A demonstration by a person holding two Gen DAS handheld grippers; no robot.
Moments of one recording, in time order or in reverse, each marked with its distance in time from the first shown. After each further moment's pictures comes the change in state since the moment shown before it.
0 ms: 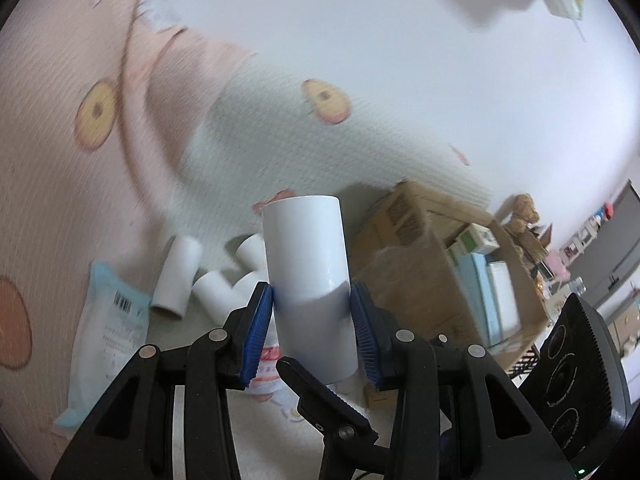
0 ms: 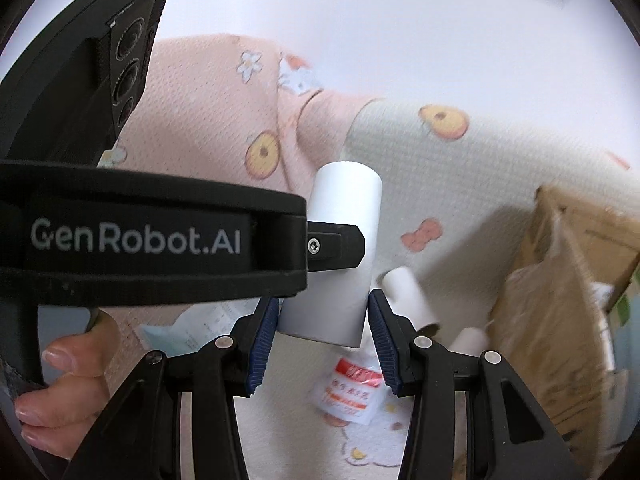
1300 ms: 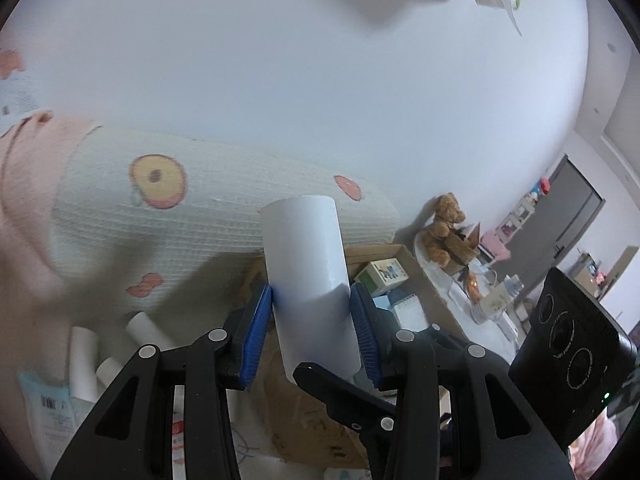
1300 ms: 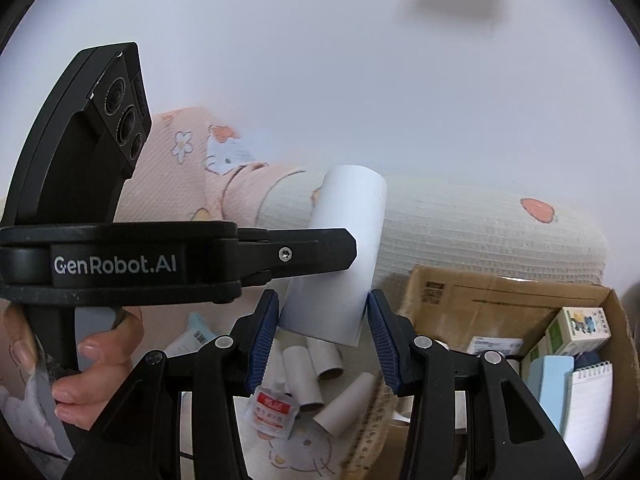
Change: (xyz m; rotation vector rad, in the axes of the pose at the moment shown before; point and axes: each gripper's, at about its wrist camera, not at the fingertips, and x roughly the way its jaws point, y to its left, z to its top) left arm 0.022 -0.098 0.081 0.122 0.012 -0.263; right arm -0.050 -0.107 0.072 0.085 -0.030 -0.072
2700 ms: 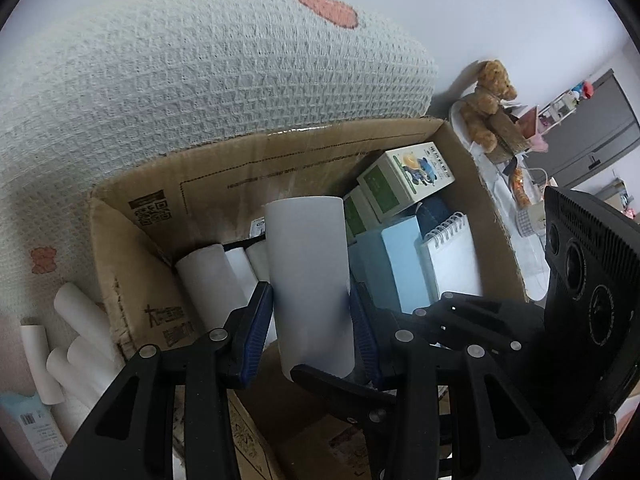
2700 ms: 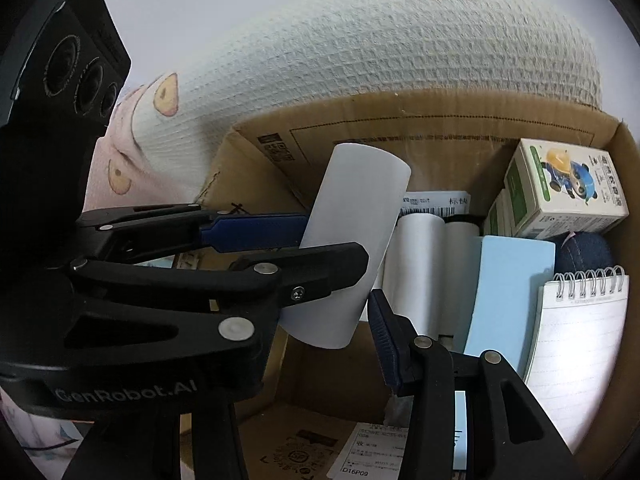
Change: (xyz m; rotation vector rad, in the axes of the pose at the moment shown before) left arm 0.202 -0.049 -0.010 0.050 0.550 0.110; right arm 0.058 -0.182 -0.033 0.348 0.545 0.070
